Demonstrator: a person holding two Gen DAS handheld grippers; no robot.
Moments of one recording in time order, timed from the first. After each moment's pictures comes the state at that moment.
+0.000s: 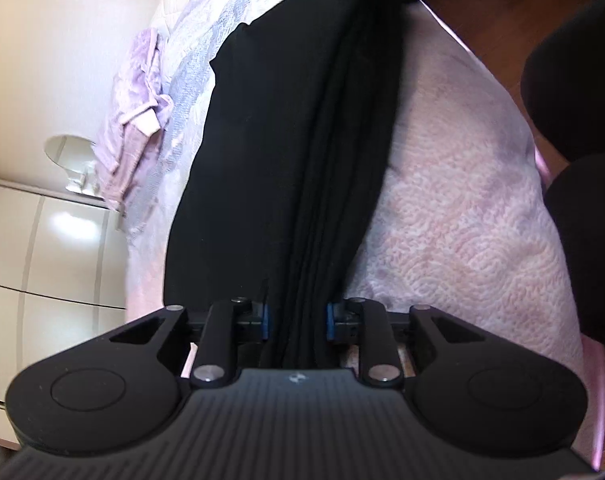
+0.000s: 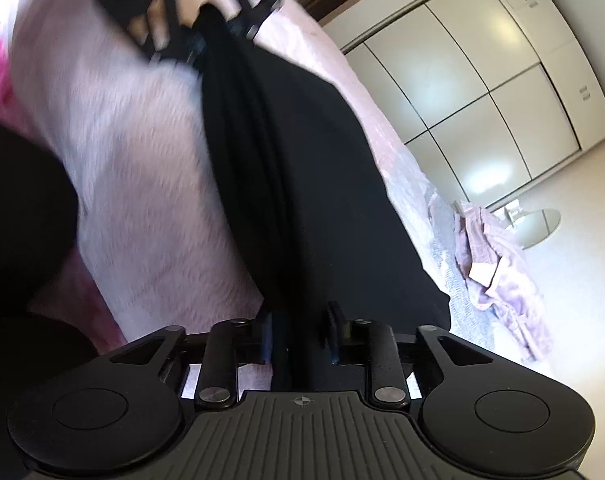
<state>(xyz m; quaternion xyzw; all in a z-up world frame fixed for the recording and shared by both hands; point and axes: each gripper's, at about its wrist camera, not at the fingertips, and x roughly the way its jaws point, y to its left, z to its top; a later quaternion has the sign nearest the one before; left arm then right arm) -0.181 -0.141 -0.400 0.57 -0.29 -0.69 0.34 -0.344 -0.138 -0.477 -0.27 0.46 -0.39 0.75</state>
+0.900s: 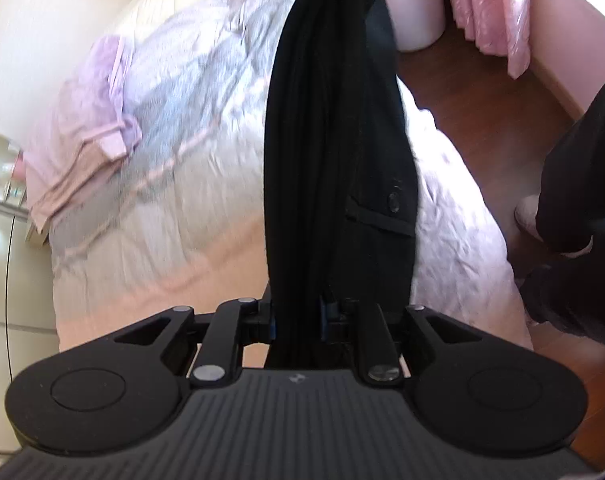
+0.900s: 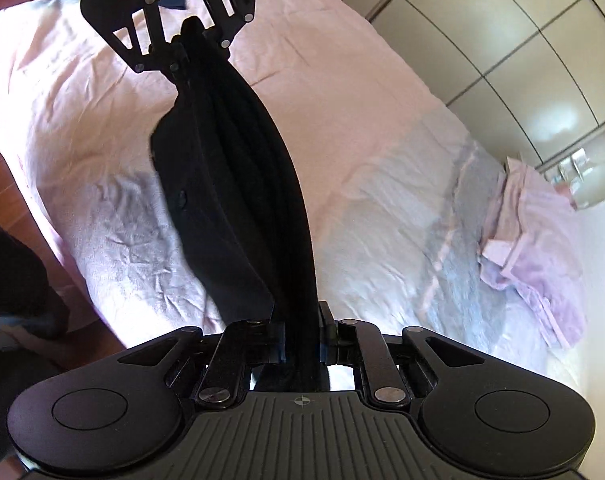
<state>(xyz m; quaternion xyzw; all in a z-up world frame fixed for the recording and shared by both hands) -0.198 -0.226 -0.137 0.59 -0.19 -0.76 0.19 -0.369 -0.215 -0.154 -0.10 0.55 -0.30 0.77</state>
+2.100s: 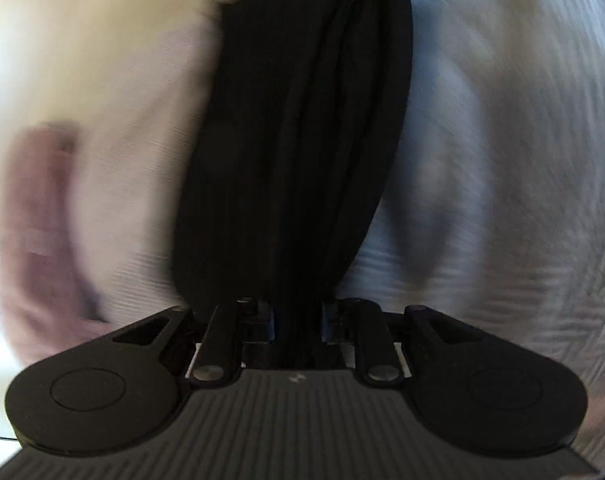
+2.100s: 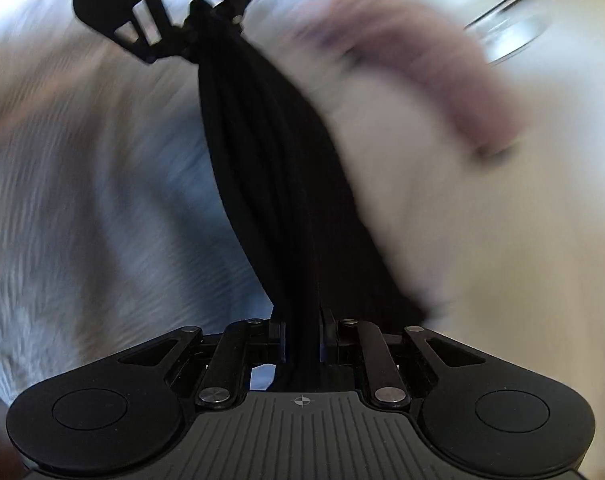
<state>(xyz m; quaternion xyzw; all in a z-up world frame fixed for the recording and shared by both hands) -0.695 -0.566 -0.364 0.59 -0.27 -0.73 0.21 -0.802 -0.557 -0.313 -0.04 0.57 -0.39 0.72</state>
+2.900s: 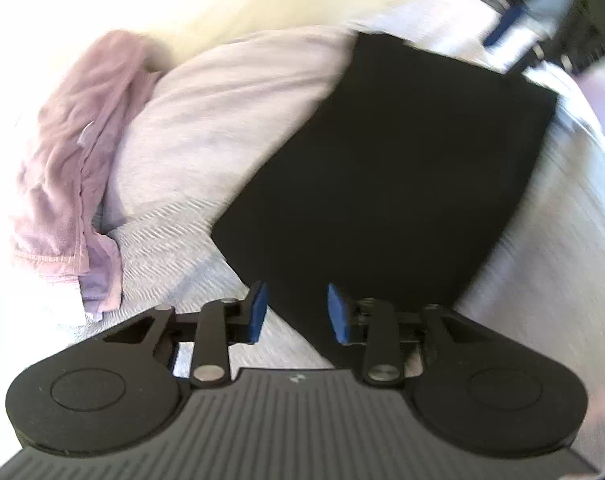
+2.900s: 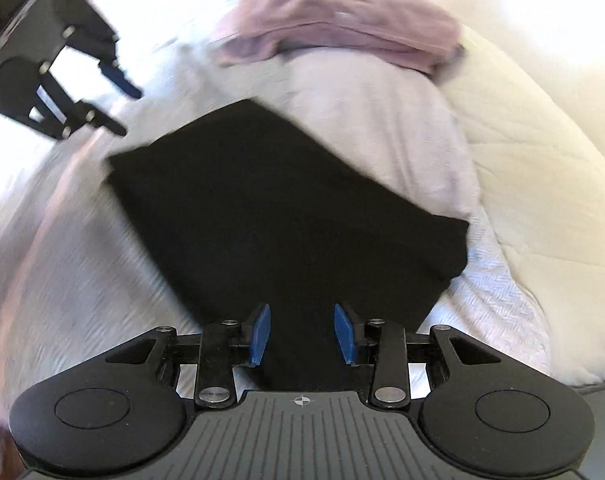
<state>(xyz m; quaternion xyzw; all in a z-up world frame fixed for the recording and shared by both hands) -0.668 -0.650 -0.259 0.50 -0.05 -0.81 0.31 -0.829 -0.540 -0.238 0.16 0.43 -0.52 0.72</state>
